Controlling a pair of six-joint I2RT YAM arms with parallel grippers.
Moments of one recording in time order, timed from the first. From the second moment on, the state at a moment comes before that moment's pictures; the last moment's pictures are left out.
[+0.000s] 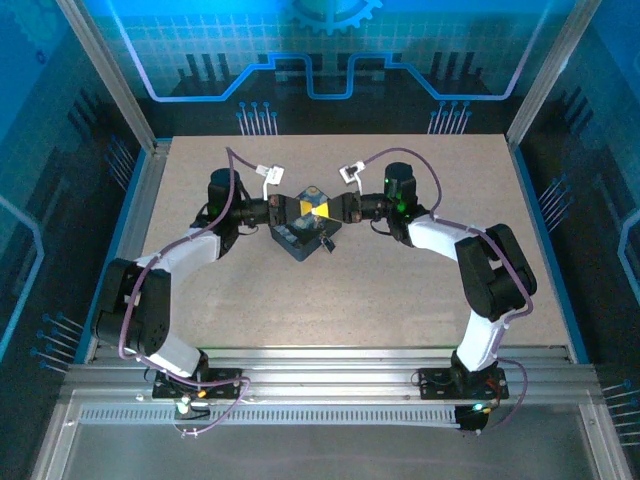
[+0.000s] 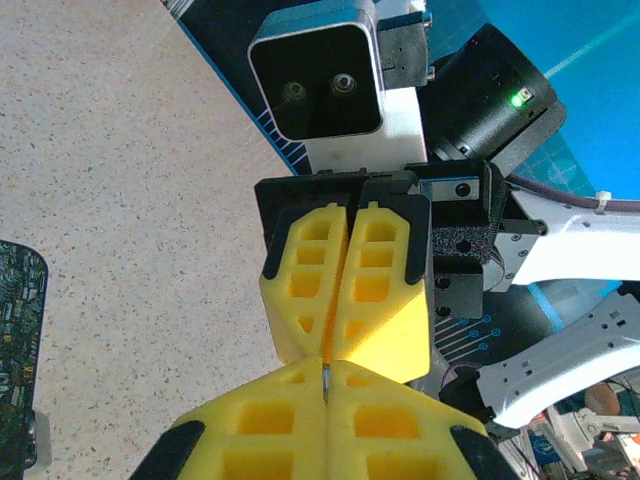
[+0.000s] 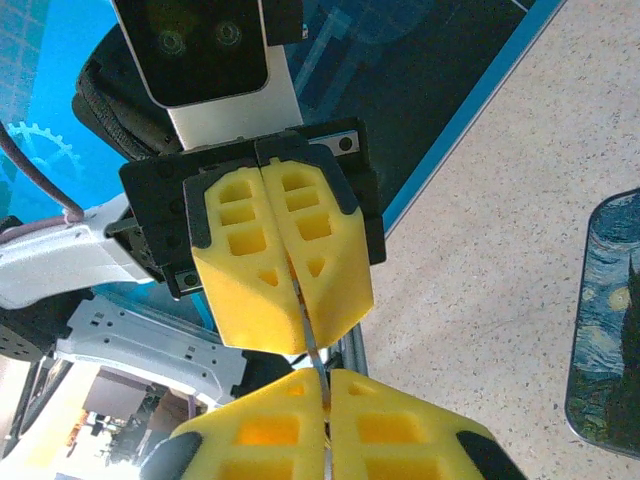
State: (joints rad) left arm -0.22 1.54 0.89 0.42 1.05 -0.64; right arm 0.40 1.81 1.07 0.60 -1.18 0.88
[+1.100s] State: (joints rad) left arm -0.20 1.51 0.91 0.23 0.96 -0.52; right arm 0.39 1.74 1.07 0.43 -1.19 0.76
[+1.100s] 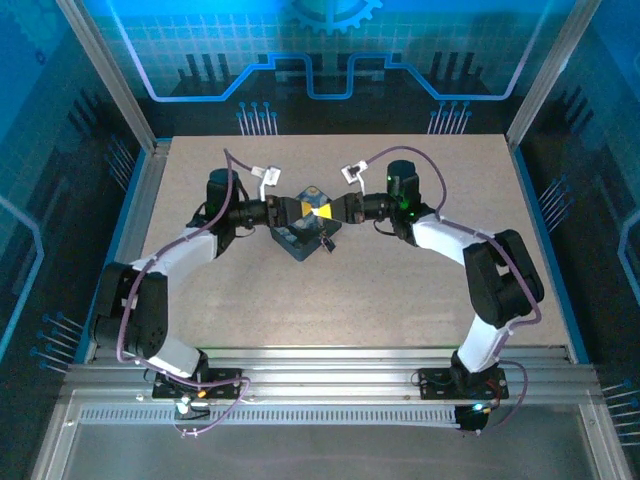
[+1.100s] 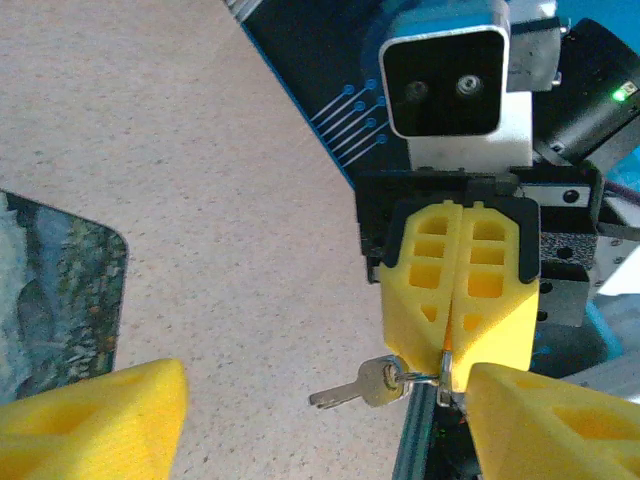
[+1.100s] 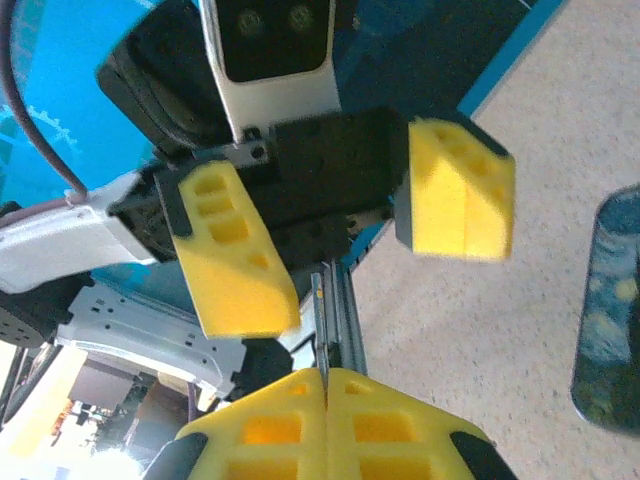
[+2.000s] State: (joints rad) left arm -0.19 1.50 1.52 -0.55 0.43 0.55; right arm 0.29 1.67 1.16 -0.33 -1.10 0.26
